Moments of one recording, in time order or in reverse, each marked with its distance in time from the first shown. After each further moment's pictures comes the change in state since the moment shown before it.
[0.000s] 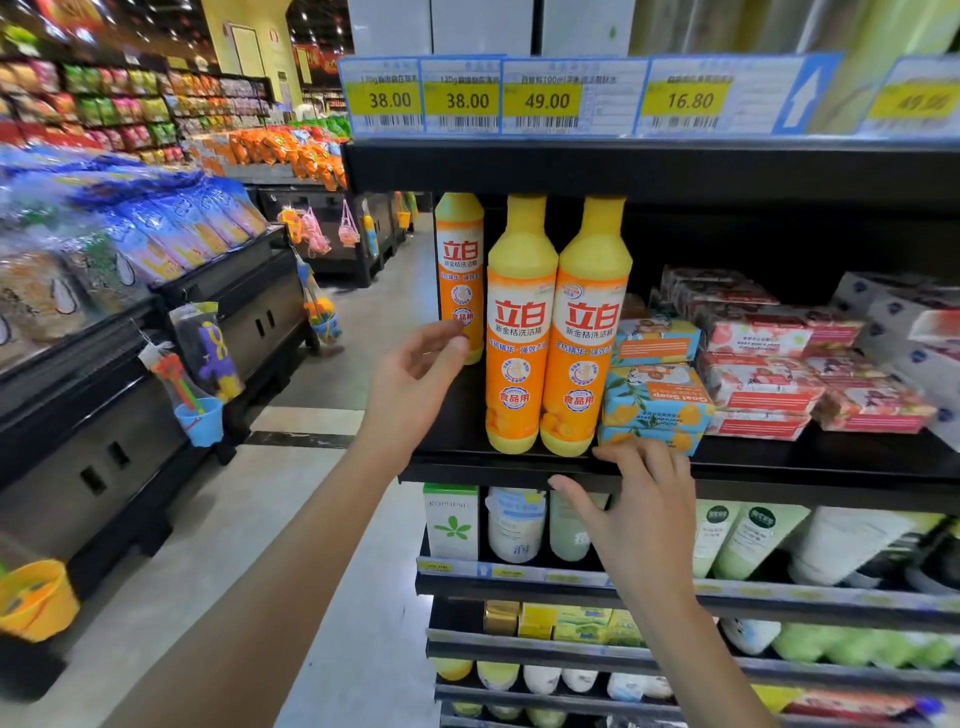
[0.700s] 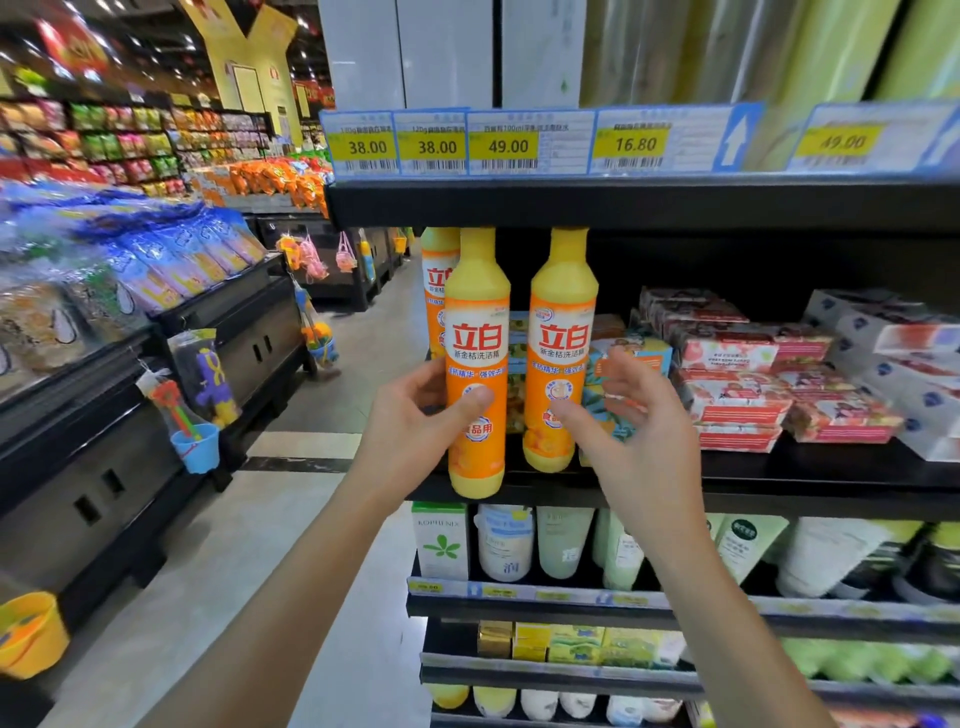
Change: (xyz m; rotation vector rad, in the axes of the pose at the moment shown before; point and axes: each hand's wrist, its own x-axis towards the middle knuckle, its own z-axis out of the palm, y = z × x) left_hand -0.033 0.030 0.007 -0.019 -0.141 -0.004; right_hand 0.067 -0.047 -0.075 0.679 -0.126 0.281
